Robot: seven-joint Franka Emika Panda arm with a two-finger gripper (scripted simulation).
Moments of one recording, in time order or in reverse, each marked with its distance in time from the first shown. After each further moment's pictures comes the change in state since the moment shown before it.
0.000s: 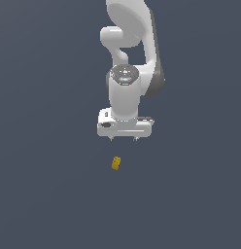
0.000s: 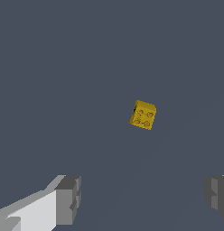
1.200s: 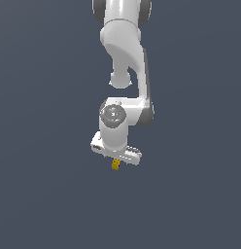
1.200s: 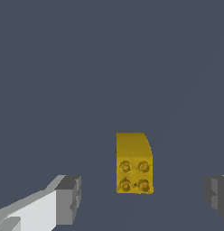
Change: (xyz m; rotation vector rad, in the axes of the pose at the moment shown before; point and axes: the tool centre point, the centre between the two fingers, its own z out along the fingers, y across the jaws) arm 0.048 0.034 0.088 -0.015 -0.018 0.297
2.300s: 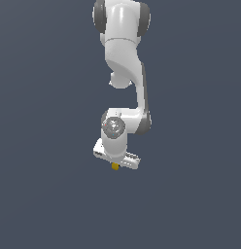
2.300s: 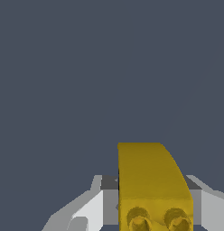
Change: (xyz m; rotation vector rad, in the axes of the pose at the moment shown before) arm 0.001 0.000 0.050 0.000 0.000 0.004
